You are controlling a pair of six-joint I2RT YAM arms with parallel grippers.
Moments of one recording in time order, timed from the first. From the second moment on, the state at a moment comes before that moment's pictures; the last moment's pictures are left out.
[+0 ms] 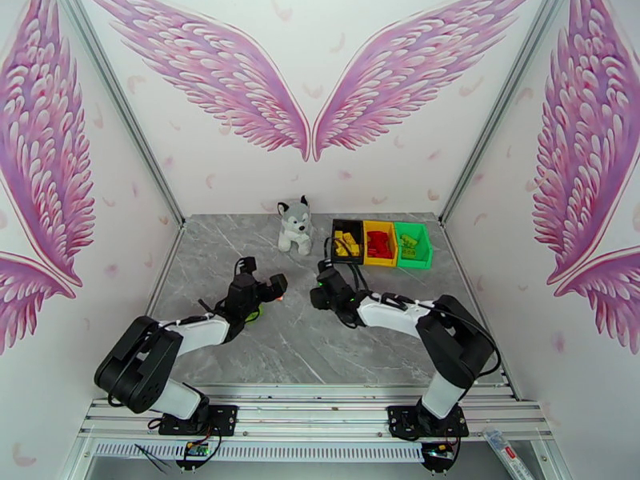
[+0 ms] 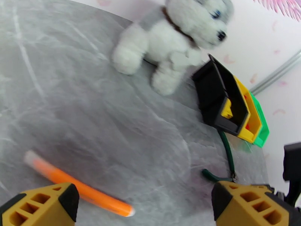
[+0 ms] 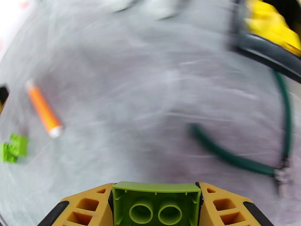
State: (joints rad) left arm -0.50 1.56 0.61 0.51 -0.01 -0.66; right arm 0.65 1.67 0.91 -0.04 0.19 0.43
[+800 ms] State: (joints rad) left arm -0.91 1.96 1.34 0.29 -0.01 -0.29; right arm 0.04 1.62 1.14 -0.09 0.39 0.59
